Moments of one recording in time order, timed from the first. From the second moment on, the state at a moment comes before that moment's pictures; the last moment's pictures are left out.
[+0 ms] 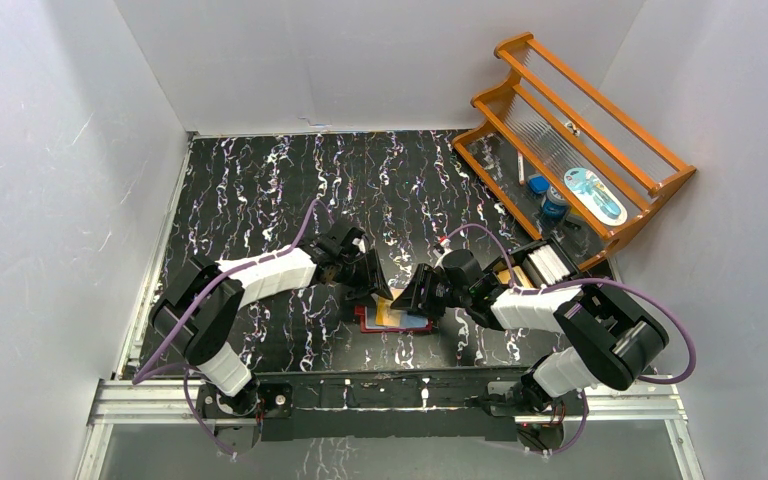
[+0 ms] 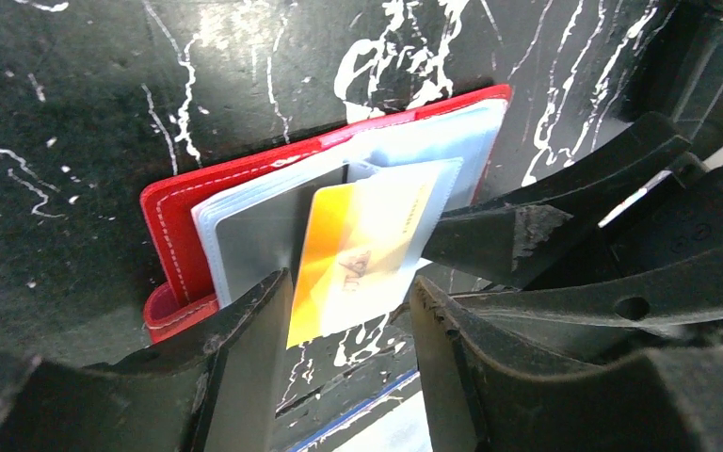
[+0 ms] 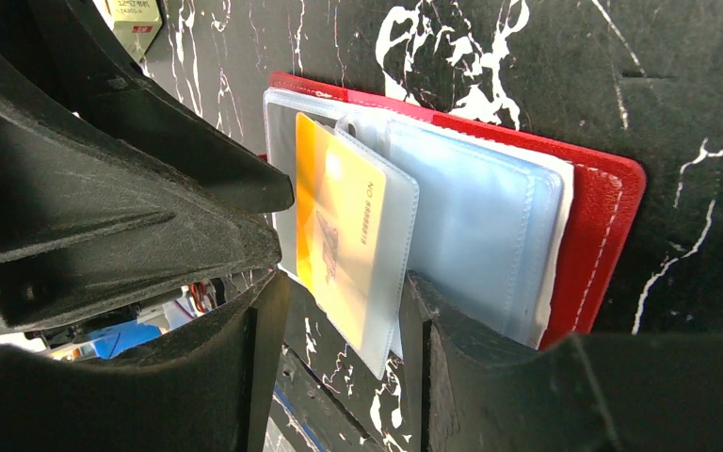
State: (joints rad) left arm -0.71 1.62 0.89 -0.30 0.35 -0.92; right arm 0.73 1.43 0.42 0.36 -0.35 1.00
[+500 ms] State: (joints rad) left arm -0.71 1.63 0.89 -0.31 0.34 -0.91; right arm 0.73 1.43 0.42 0.36 -0.35 0.99
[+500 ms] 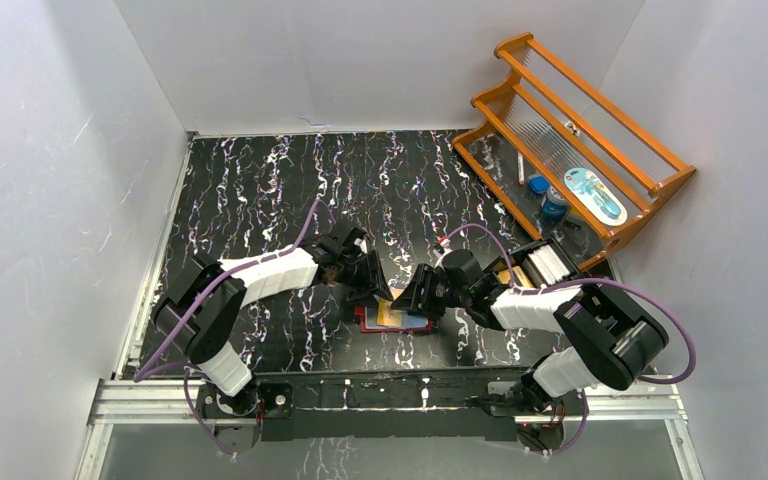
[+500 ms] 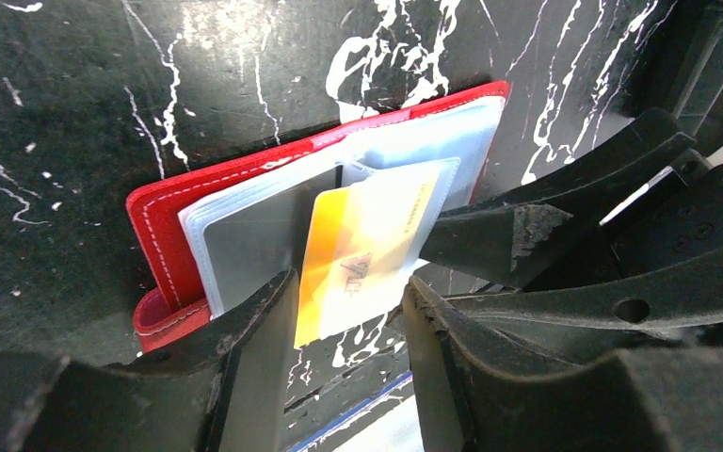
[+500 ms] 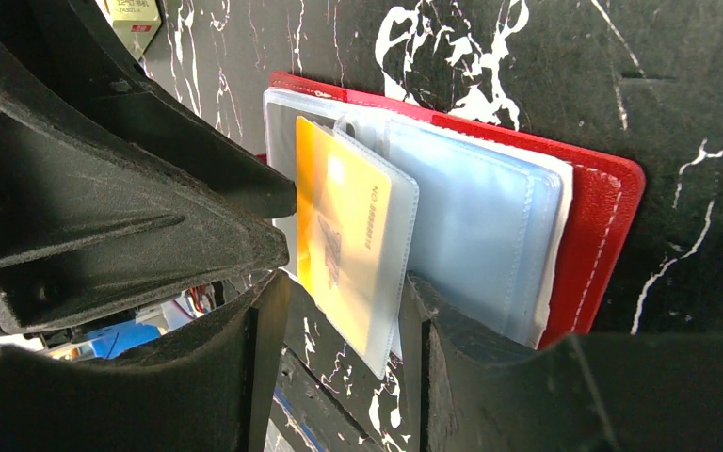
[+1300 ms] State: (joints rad) left arm -0.74 1.65 0.89 -0.24 0.35 -0.97; right arm 0.73 1.41 0.42 0.35 -0.38 1.00
